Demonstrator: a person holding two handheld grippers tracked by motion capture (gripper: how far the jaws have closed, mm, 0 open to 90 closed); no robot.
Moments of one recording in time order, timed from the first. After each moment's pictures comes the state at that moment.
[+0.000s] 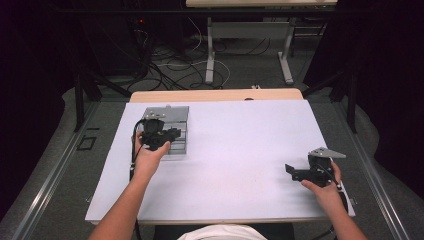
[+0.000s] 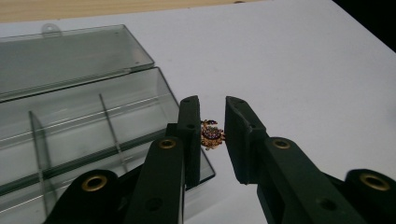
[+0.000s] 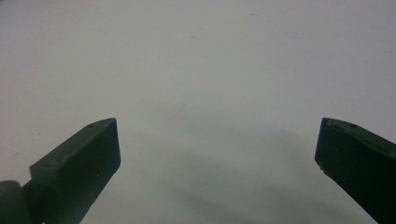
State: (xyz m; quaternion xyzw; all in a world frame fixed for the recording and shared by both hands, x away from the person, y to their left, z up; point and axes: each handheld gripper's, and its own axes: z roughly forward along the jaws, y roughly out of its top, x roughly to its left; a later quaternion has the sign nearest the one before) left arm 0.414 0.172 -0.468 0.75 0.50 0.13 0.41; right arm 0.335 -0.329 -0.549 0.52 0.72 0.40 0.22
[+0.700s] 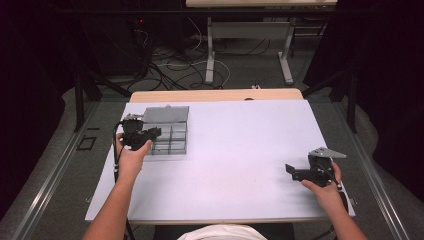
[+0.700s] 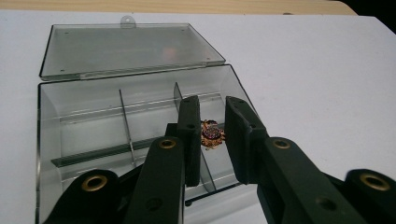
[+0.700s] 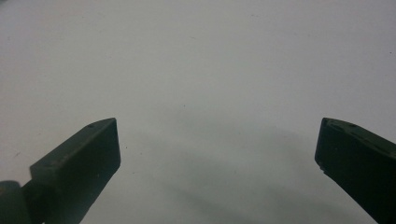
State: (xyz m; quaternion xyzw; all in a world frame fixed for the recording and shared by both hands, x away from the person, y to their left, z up) left arm 0.416 0.223 -0.473 0.71 0.56 0.15 0.41; right arm 0.335 -0.330 -0.549 0.52 0.72 0.40 0.22
